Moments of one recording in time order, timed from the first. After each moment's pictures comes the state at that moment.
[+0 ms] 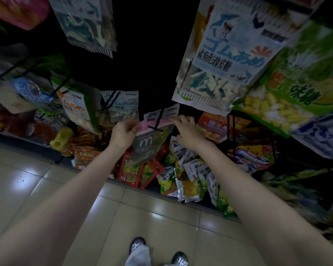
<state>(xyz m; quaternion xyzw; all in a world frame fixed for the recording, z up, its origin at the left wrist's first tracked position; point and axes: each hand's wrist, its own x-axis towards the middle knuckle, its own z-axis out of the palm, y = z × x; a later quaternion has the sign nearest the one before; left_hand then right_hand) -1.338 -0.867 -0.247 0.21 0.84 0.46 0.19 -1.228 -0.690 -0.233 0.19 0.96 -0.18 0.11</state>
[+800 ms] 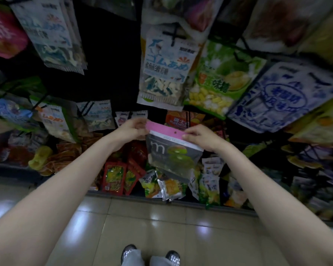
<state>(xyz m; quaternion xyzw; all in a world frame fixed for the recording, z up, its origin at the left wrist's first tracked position) -1.250 -0.844 -0.150 0.32 0.69 0.49 0.42 -1.071 -0.682 -0.116 0.26 0.90 -0.36 0.07</state>
